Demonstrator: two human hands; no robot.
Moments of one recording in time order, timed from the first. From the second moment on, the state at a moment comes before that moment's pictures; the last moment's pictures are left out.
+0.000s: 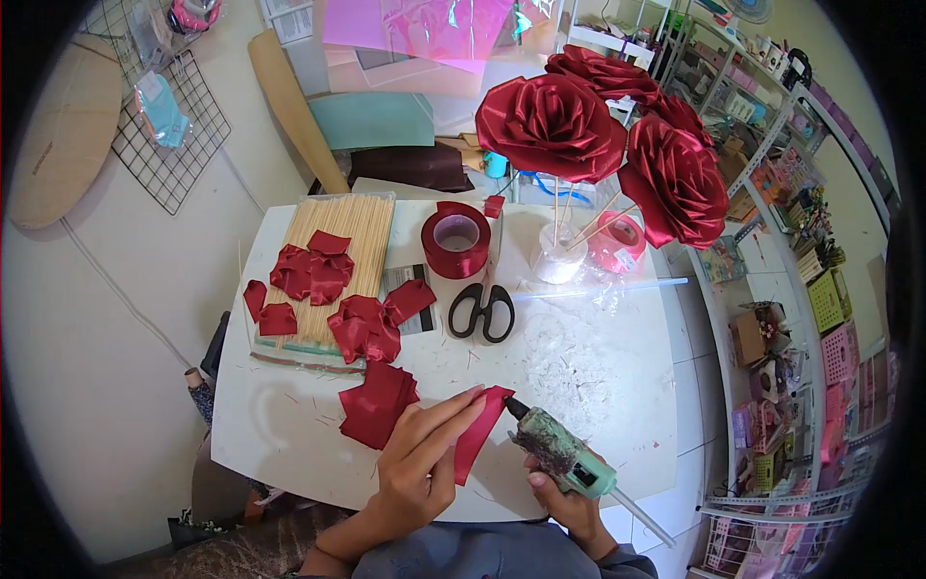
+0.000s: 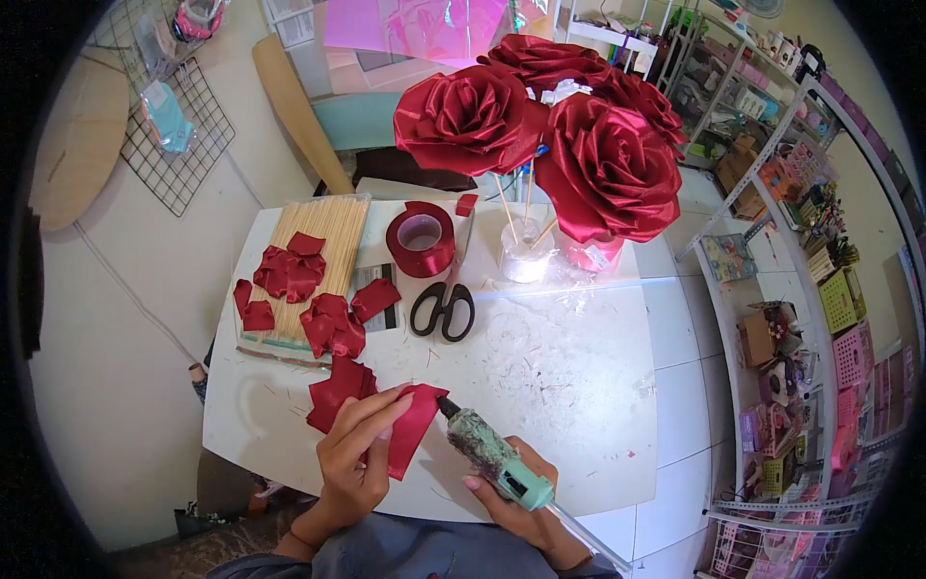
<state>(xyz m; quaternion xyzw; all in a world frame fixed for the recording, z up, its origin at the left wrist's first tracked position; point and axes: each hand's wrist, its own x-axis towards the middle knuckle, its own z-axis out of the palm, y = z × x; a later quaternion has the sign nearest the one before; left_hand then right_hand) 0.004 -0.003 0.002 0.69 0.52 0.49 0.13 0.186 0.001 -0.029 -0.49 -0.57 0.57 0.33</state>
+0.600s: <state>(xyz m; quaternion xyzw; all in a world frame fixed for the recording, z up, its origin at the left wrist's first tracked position) -0.001 0.005 -0.006 0.59 0.58 0.55 0.10 0.185 0.003 -0.030 -0.43 -0.61 0.57 0.34</state>
